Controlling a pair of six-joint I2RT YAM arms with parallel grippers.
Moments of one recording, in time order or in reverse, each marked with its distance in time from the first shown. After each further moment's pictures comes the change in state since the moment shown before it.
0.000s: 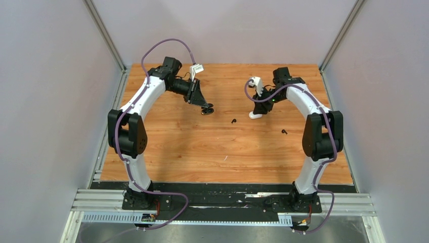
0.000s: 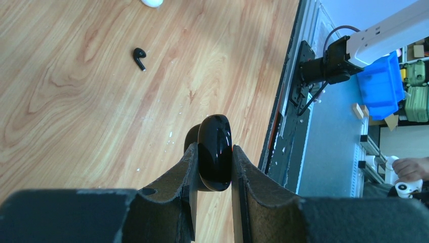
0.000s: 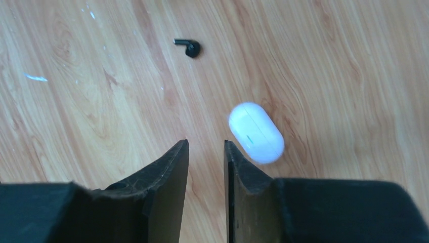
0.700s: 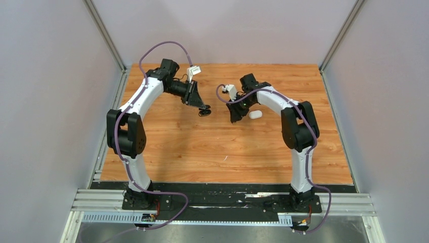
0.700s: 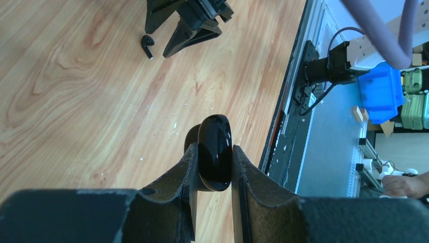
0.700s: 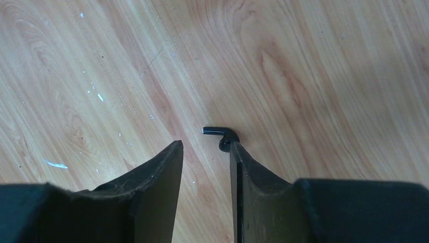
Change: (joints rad) left arm 0.023 -0.006 -0.035 0.000 -0.013 0.000; right arm 0.252 0.225 0.103 0.150 0.136 0.391
